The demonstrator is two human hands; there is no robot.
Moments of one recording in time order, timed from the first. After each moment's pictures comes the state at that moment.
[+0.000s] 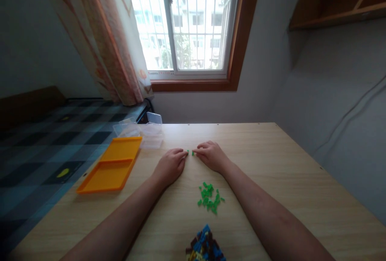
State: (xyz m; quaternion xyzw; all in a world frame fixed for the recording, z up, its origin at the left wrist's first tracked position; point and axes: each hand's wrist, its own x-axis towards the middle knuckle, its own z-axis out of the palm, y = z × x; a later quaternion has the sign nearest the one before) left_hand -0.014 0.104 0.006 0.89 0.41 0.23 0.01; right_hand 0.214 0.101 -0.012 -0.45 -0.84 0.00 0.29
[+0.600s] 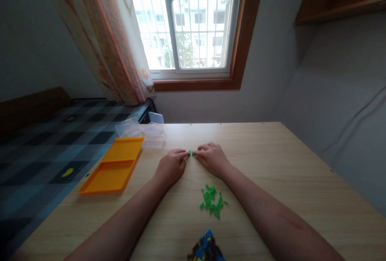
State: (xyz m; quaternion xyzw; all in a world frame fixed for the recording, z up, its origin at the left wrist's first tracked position) left_hand -0.012 0.103 0.010 0.87 0.45 0.23 0.03; right_hand 0.199 0.092 -0.008 -0.51 -0.83 -0.02 0.24
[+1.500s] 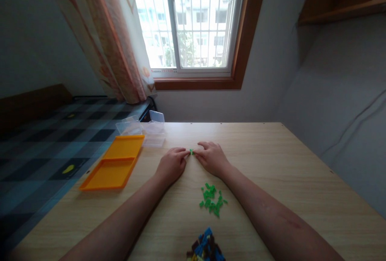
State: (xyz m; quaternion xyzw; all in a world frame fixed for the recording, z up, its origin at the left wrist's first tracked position) left_hand -0.011 0.103 0.008 0.87 0.45 0.21 0.02; right_hand 0.196 0.090 -0.009 -0.52 -0.82 -0.02 0.24
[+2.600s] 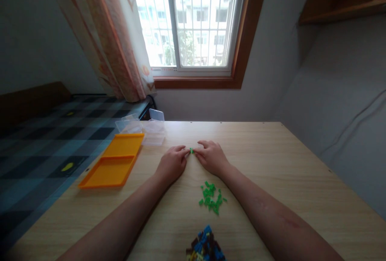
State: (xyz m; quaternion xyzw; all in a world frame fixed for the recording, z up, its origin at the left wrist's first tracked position) left_hand -0.008 0.101 0.007 0.86 0.47 0.20 0.02; right_hand 0.195 0.090 -0.011 -0.53 -0.81 -0.02 0.24
